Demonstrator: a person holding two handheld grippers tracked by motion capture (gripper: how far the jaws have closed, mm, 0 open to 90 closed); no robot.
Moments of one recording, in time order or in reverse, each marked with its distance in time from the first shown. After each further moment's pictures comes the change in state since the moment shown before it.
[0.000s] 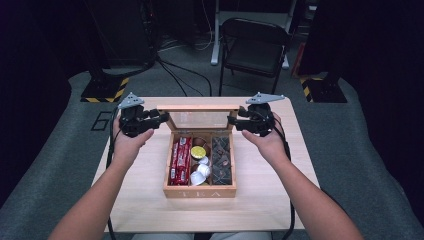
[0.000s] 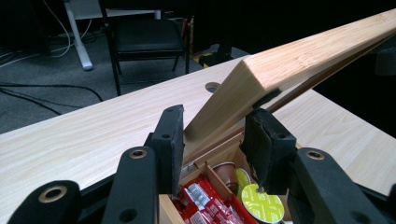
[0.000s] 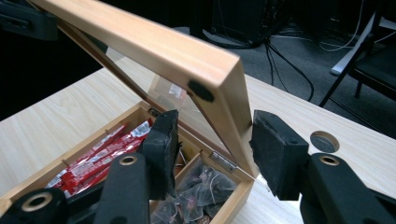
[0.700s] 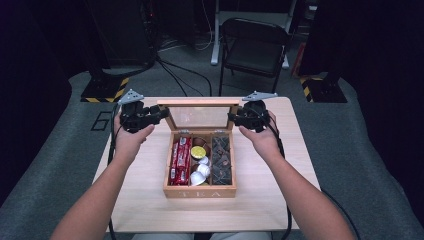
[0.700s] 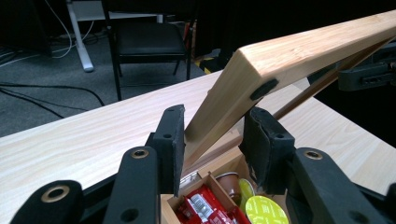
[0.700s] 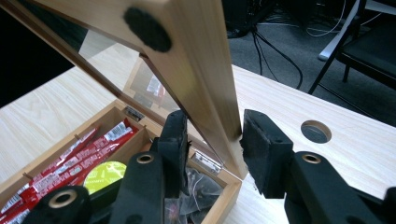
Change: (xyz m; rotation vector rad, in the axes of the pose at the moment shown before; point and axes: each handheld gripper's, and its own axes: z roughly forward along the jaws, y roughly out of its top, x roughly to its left) left arm 0.007 0.005 0.007 -0.019 0.002 -0.021; right arm -0.013 -0.004 0.029 0.037 -0.054 0.057
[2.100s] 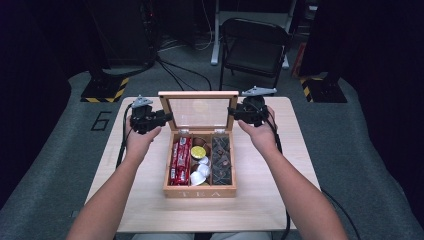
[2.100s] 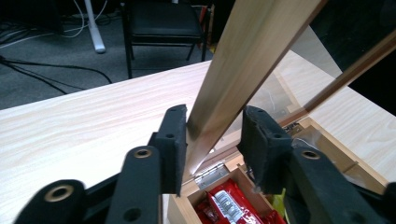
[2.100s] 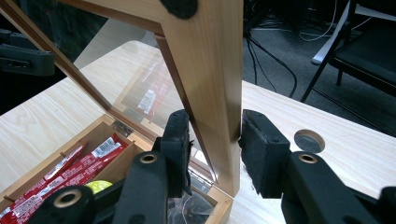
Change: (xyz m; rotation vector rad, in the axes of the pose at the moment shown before) left arm 0.020 -0.029 0.044 0.054 0.056 -0.035; right arm -0.009 0.009 0.011 -0.024 -0.020 0.006
